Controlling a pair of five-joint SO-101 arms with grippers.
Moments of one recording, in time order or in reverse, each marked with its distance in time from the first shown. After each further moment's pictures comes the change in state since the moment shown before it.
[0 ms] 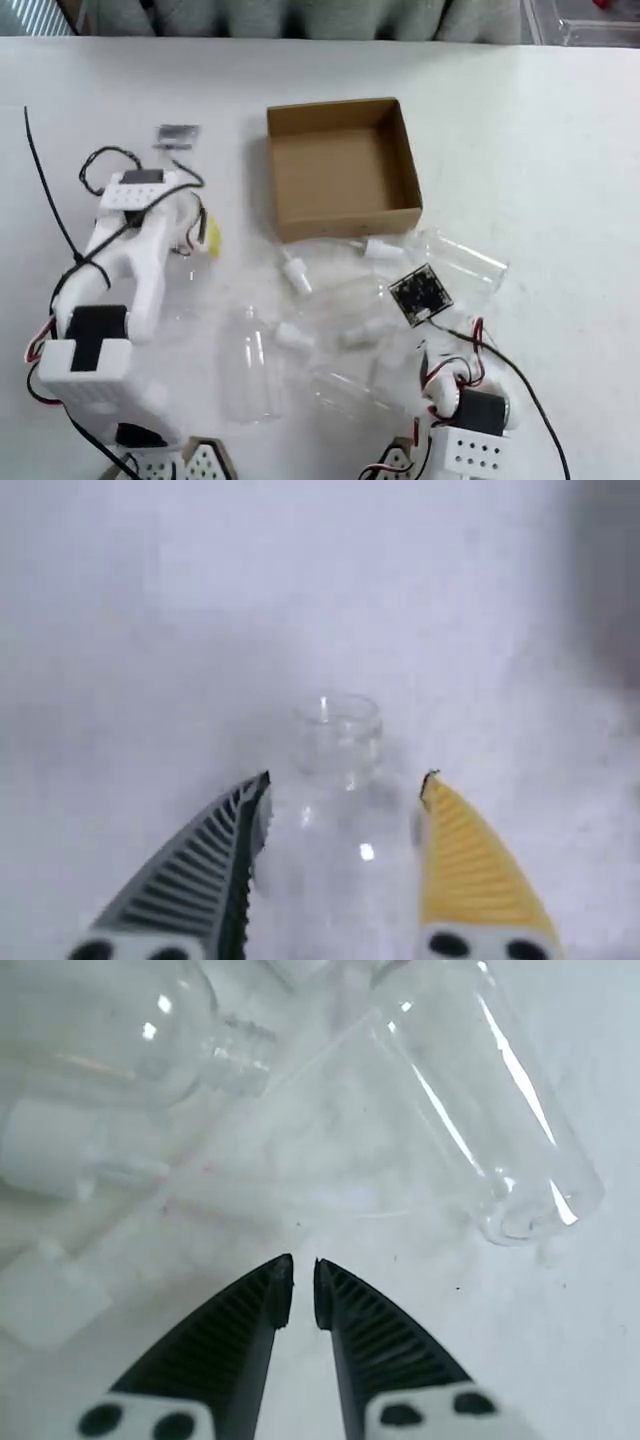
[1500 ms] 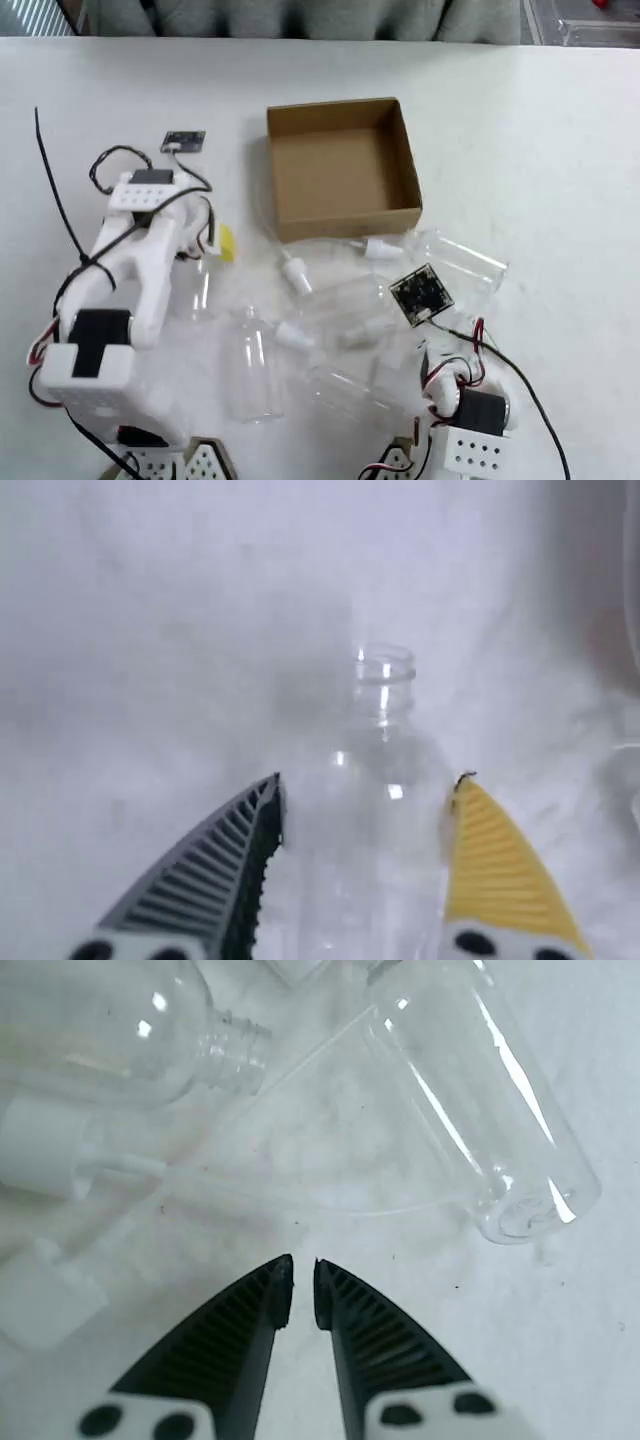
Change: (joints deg) left arm 1.9 -2.2 1.1 2.9 8.5; right arm 0.3 0.0 0.0 0.0 0.1
